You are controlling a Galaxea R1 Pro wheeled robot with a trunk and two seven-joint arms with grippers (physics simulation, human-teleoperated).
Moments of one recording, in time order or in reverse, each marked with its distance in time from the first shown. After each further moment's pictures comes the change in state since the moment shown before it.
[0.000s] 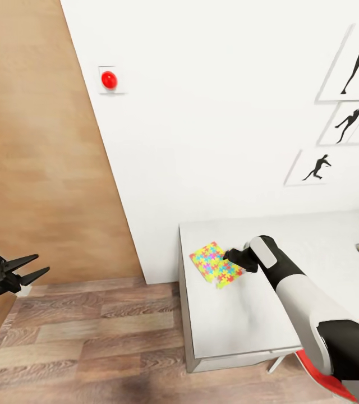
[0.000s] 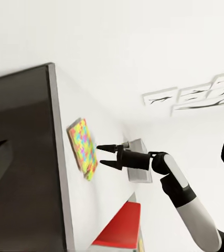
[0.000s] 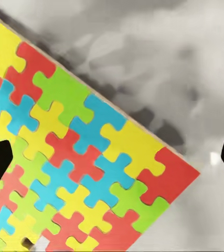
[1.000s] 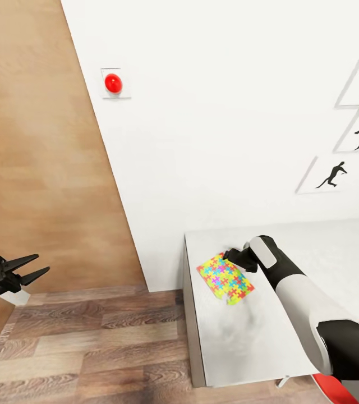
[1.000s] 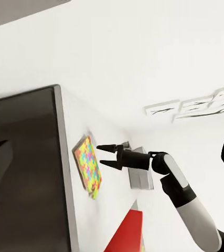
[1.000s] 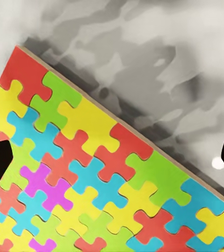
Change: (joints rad) left arm 0.000 0.000 0.000 -0.001 0.000 0.000 0.000; right arm 0.000 0.002 -0.001 0.000 0.000 0.000 0.000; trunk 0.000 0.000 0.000
